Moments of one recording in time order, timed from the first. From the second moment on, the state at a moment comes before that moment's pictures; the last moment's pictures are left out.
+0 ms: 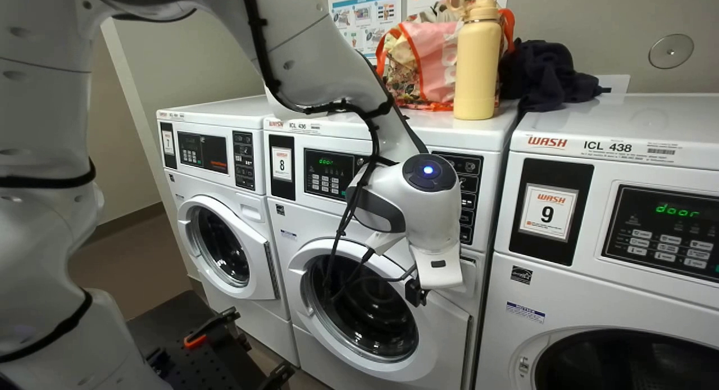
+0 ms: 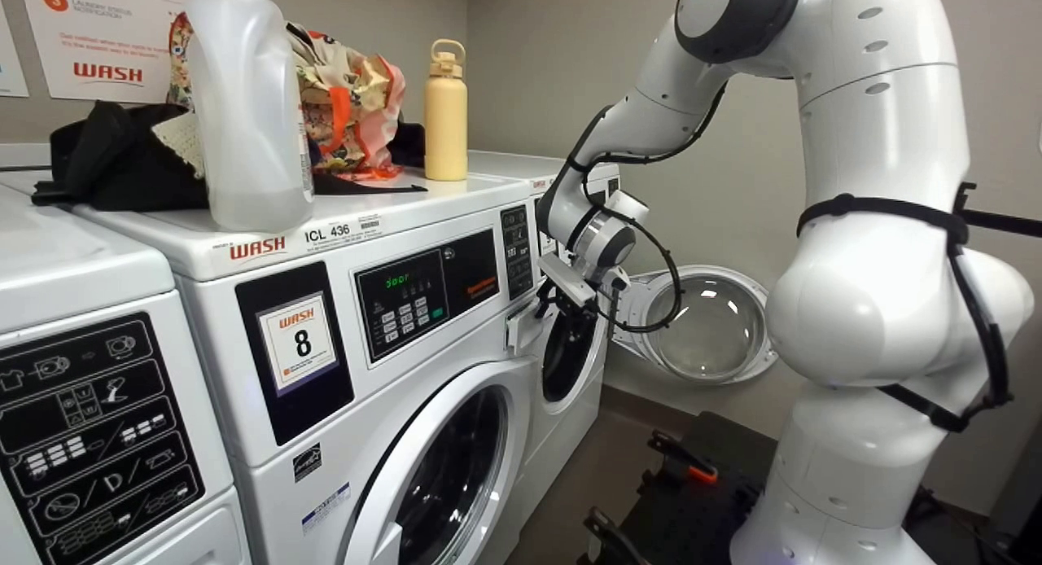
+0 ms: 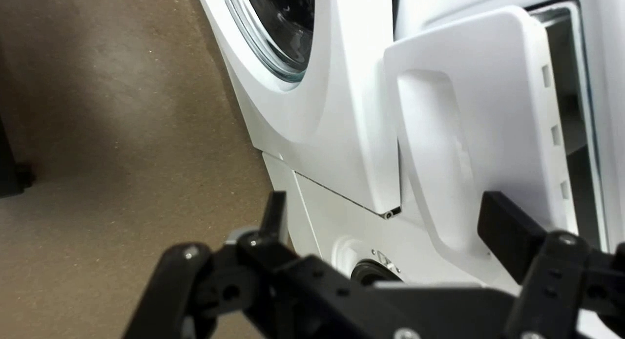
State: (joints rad) arm -0.51 0.40 0.07 -2.29 1.04 2.86 0.26
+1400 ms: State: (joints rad) arm -0.33 0.42 -0.13 -2.29 1.03 2.87 0.25
